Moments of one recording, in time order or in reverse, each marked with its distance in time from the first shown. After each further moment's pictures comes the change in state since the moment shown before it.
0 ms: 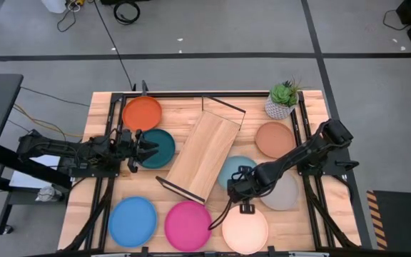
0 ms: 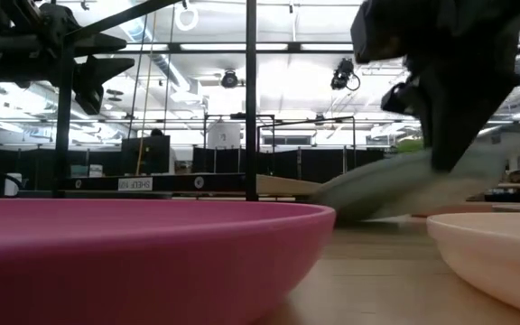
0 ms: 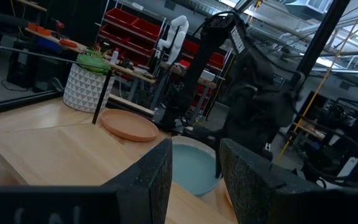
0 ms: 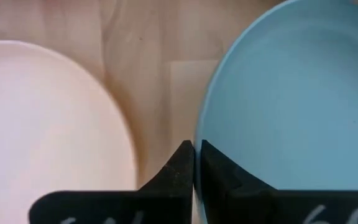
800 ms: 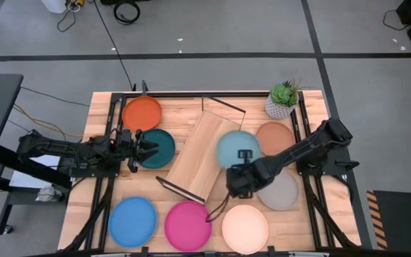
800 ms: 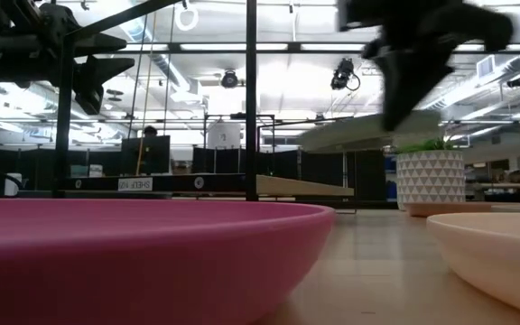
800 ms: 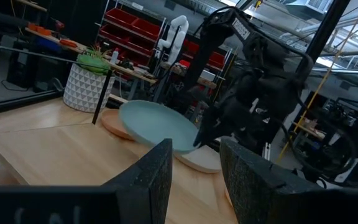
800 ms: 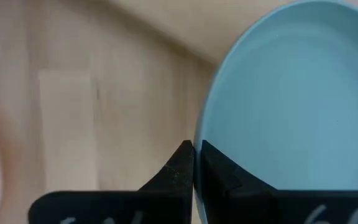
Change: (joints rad) left arm 0.000 0.000 0.000 0.000 0.000 -0.001; right arm -0.048 -0.002 0.138 -0.251 0.385 -0.156
